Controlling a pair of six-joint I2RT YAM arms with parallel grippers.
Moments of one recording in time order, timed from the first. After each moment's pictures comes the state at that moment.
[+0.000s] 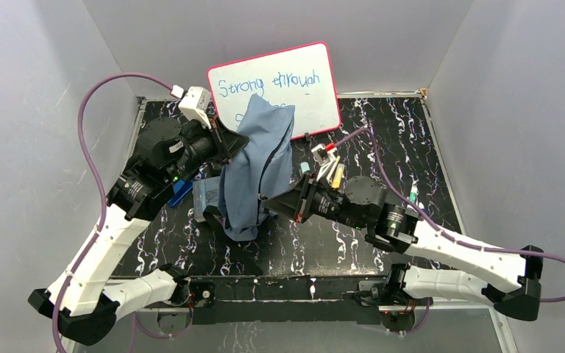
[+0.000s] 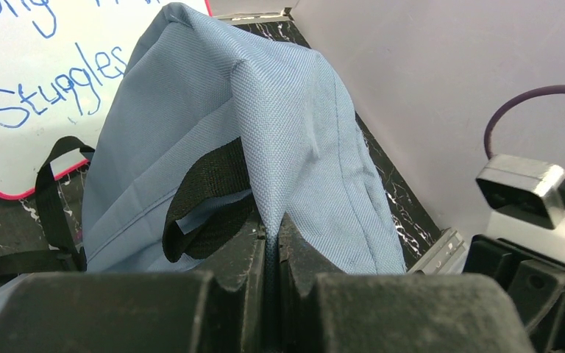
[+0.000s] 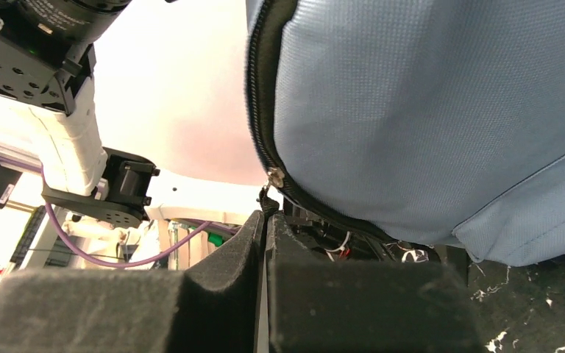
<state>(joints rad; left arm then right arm) -0.59 1.02 1.35 -0.51 0.10 -0.43 1.18 0.96 0.91 0.03 -0.03 0.90</state>
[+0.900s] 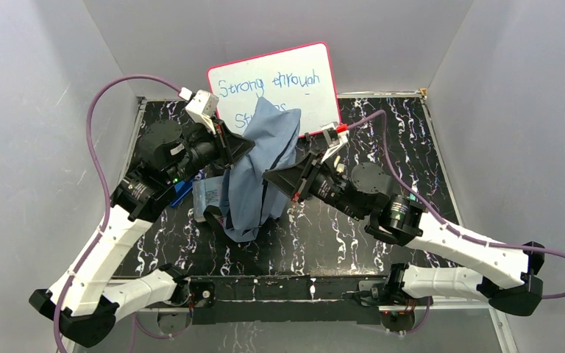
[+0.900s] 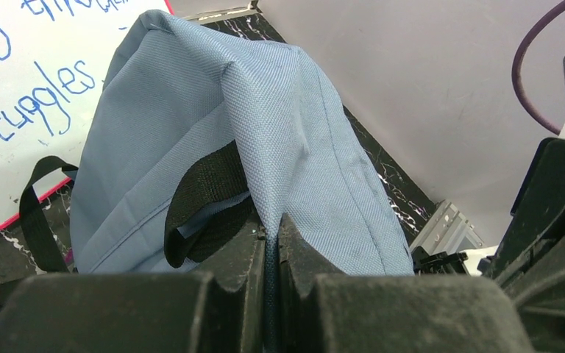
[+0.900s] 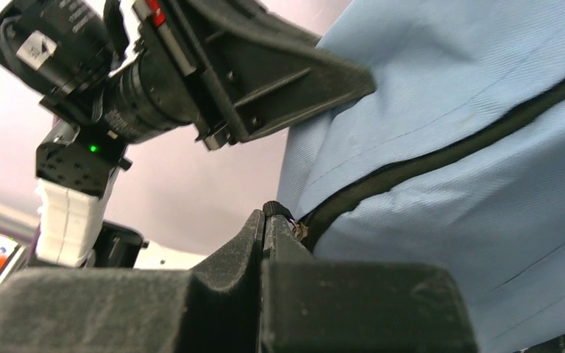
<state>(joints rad) -0.59 1.01 1.30 -0.44 0.23 -0.36 1.18 1.01 1.10 -0.01 0.12 0.77</state>
